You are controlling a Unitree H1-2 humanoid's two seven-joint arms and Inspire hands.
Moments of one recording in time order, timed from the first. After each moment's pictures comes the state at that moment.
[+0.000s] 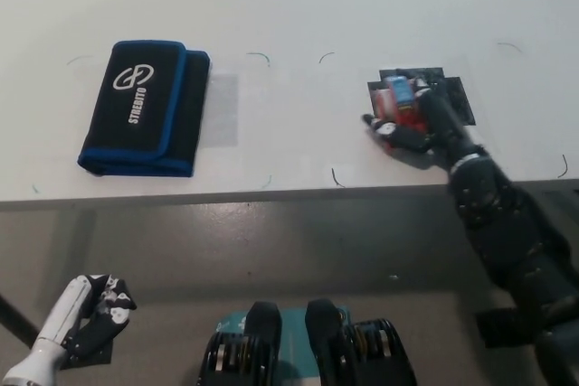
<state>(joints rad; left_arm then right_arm) -0.04 0.37 -0.01 0.15 0.16 -0.09 -0.11 -0.90 -0.12 0.17 1.12 -0.41 -0.23 -0.10</state>
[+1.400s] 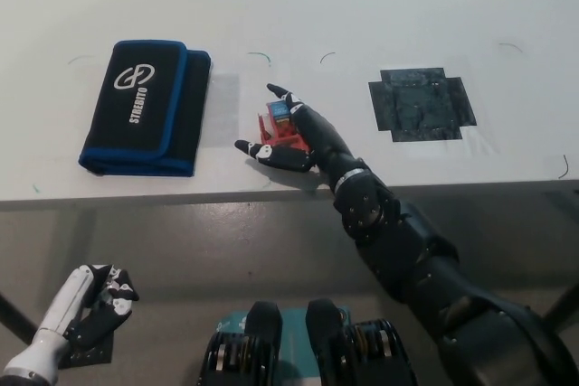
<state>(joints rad) -0.06 0.37 -0.01 0.13 0.18 -0.09 -0.11 -0.98 0.10 0.23 1.26 -0.41 -0.32 -0.18</state>
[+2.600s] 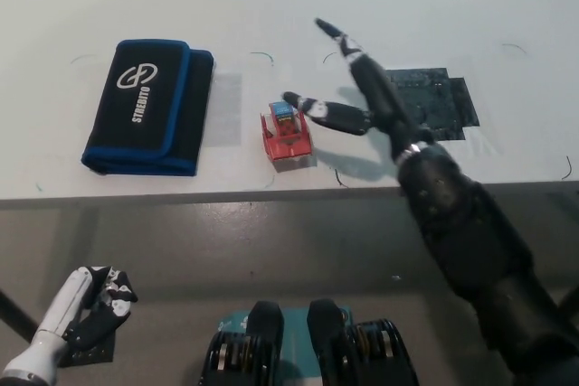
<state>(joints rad) -0.05 0.37 -0.01 0.14 0.18 -0.09 -0.11 -0.77 -0.10 0.24 0.63 -0.38 -0.25 -0.09</state>
